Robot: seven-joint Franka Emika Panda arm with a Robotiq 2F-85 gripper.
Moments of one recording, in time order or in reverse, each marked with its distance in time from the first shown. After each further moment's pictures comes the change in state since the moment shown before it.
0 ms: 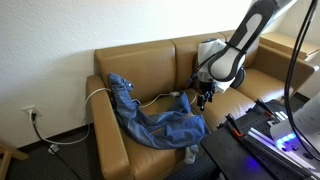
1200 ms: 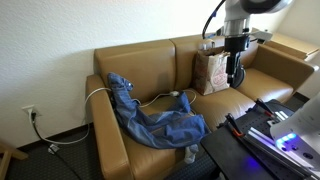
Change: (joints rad) arm -0.001 -0.696 -0.007 -0.071 0.235 -0.733 -0.303
